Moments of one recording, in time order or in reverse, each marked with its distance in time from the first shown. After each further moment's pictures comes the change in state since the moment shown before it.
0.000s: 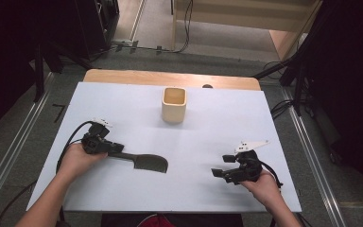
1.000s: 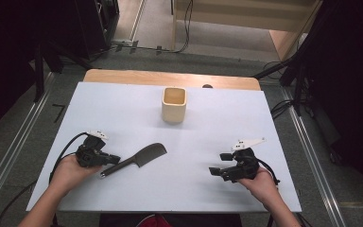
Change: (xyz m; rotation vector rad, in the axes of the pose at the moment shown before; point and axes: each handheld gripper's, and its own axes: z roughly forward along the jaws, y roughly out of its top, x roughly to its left) left arm -0.024 -0.029 -0.009 0.035 -0.013 0.030; right arm 0.000 0.007 0.006 0.006 0.012 -0.019
